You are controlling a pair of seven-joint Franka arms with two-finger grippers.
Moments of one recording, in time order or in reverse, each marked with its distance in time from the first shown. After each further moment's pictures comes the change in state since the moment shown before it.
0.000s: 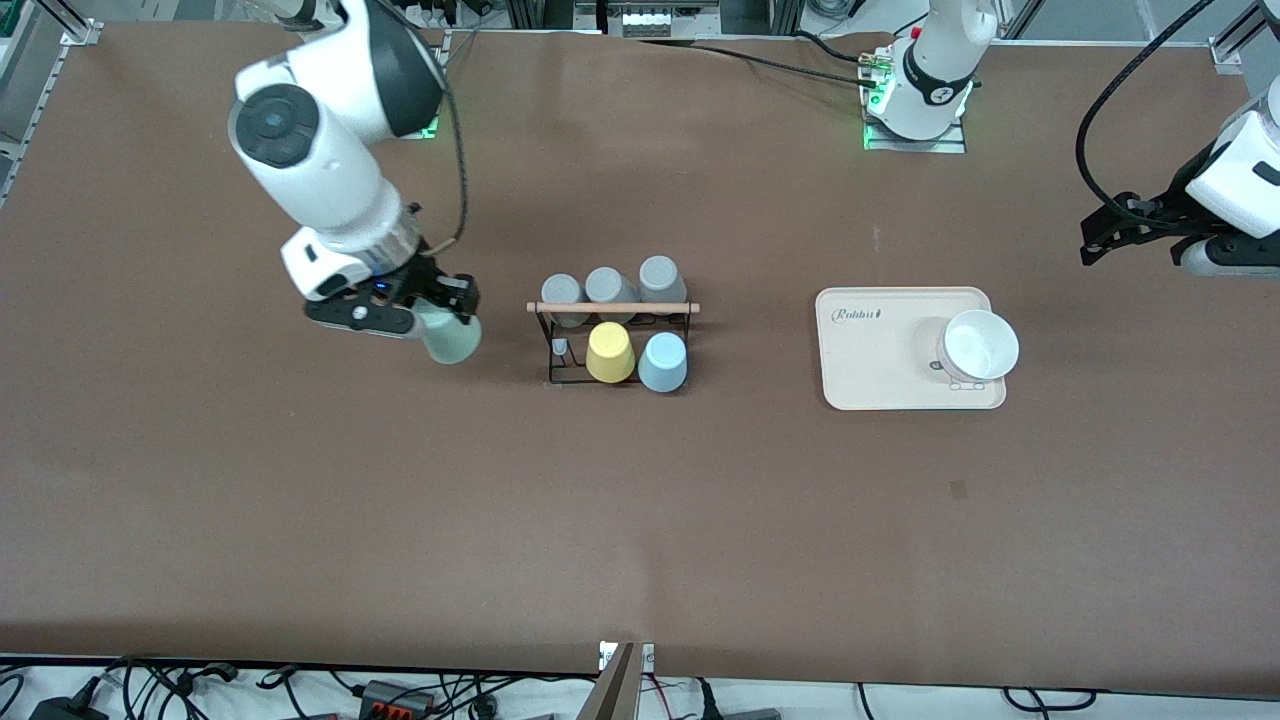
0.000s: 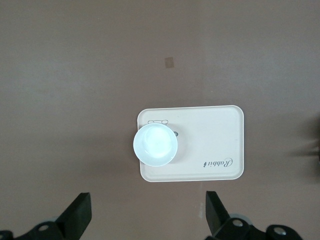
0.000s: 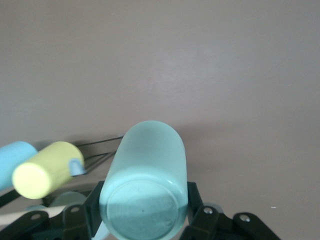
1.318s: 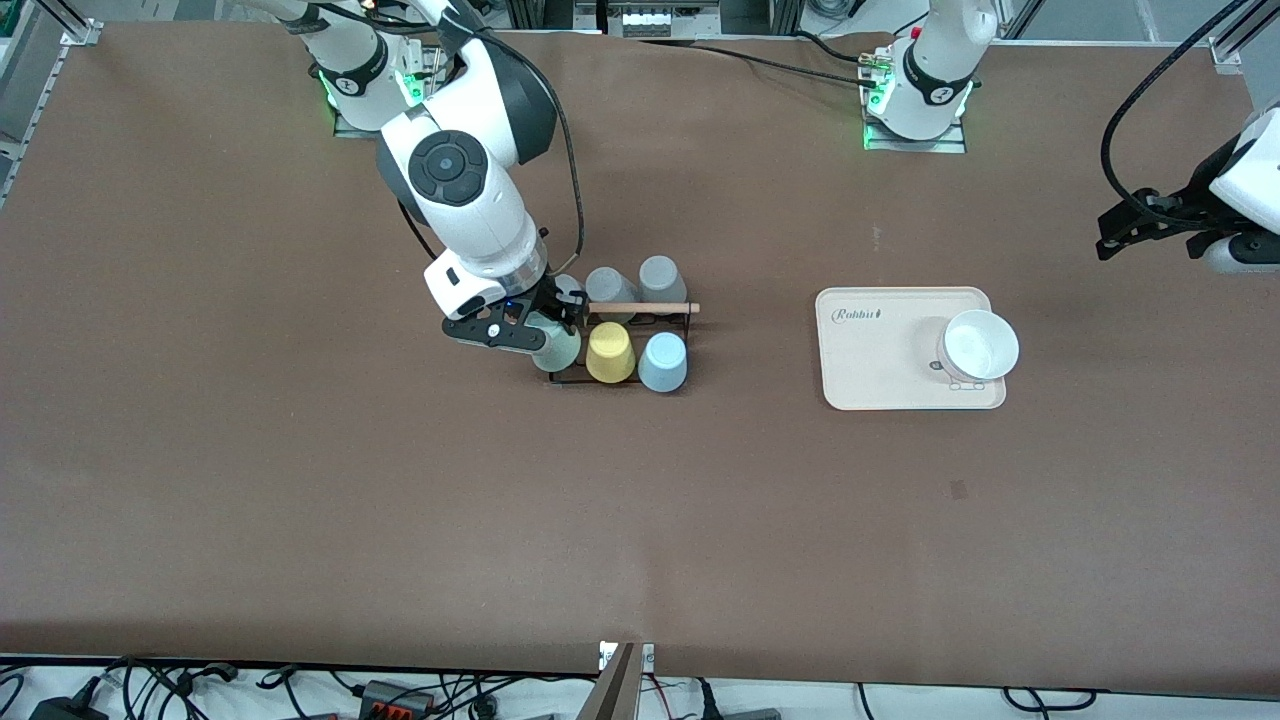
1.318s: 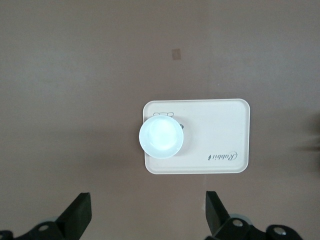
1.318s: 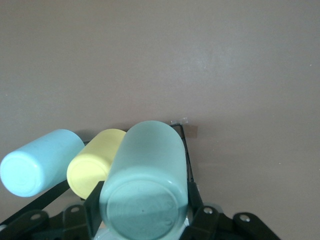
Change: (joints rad) left arm 0.033 0.000 -0.002 0.012 0.000 -0.051 0.013; right arm 0.146 0.189 -0.001 0.132 -0.002 0.056 0.142
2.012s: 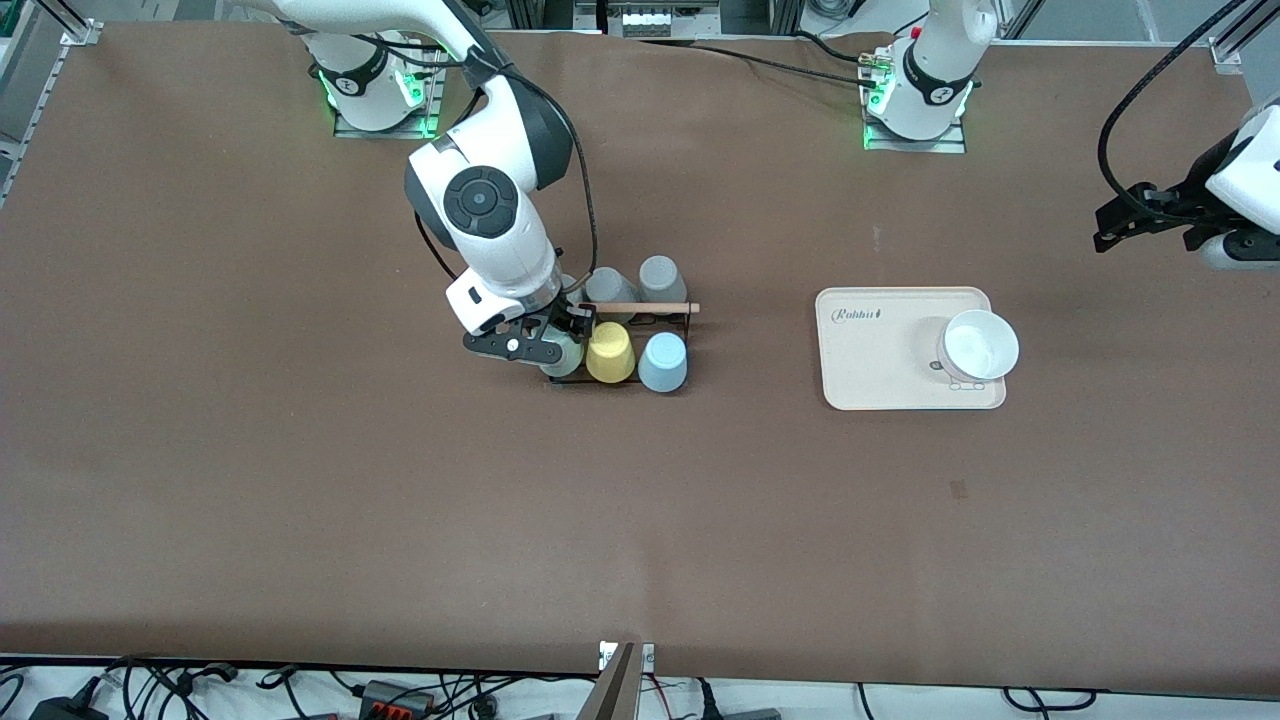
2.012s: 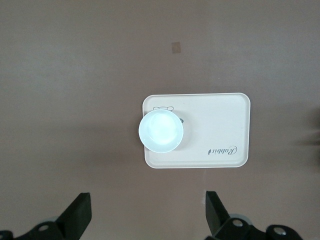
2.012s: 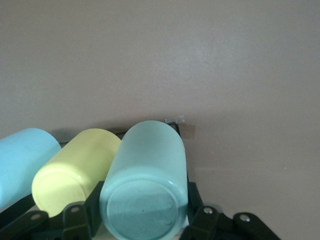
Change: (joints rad) left arm 0.000 0.000 -0.001 0.003 0.000 -0.017 0.000; right arm 0.038 0.072 -0.028 0.000 -0.018 0.029 0.000
